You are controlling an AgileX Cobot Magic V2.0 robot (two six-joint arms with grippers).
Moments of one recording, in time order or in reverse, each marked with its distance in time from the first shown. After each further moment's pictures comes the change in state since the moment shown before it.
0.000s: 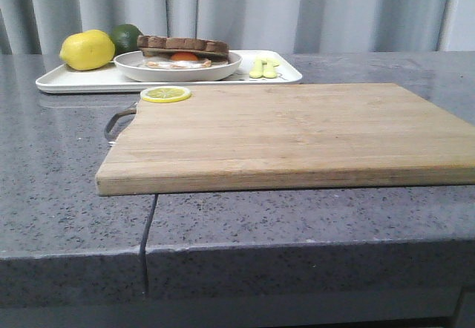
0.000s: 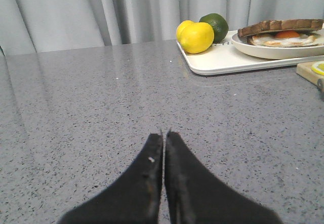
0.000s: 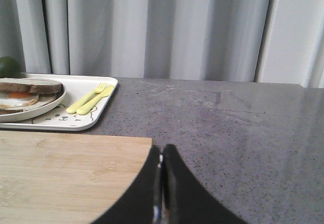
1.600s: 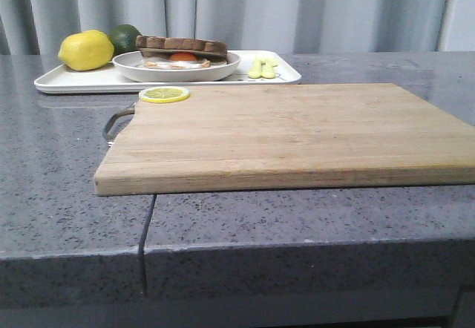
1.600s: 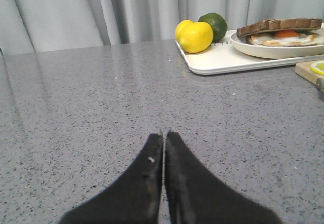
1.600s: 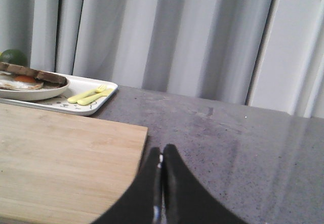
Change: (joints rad) left arm 0.000 0.000 0.000 0.000 0.002 0.000; right arm 0.000 -0.454 0.301 -0.338 -0.001 0.207
